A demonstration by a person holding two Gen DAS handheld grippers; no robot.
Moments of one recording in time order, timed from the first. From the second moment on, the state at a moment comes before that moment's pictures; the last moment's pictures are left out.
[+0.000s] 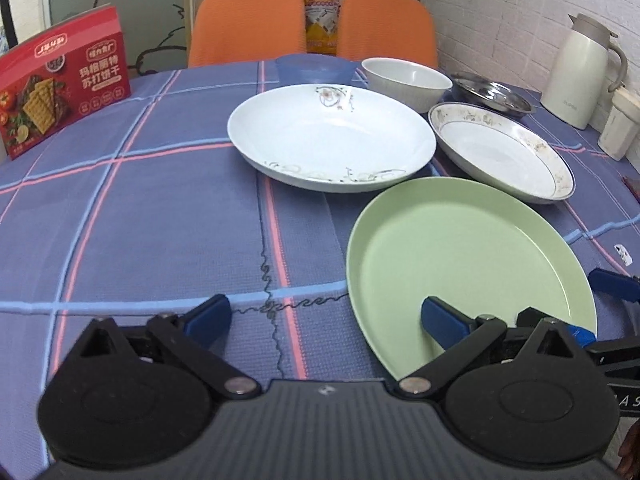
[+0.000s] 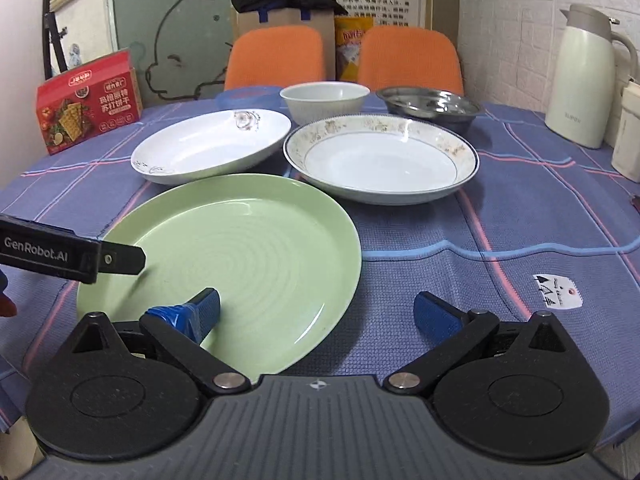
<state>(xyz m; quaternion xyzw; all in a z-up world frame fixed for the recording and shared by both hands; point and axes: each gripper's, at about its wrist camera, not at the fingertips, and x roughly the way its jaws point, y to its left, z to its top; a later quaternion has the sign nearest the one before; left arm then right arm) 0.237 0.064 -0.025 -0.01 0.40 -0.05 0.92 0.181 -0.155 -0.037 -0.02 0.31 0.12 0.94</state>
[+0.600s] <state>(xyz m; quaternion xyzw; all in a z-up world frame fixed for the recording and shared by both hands) 0.236 0.042 -0.016 -0.01 0.40 -0.11 0.91 0.186 -0.128 -0.031 -0.04 0.30 0.19 0.93</state>
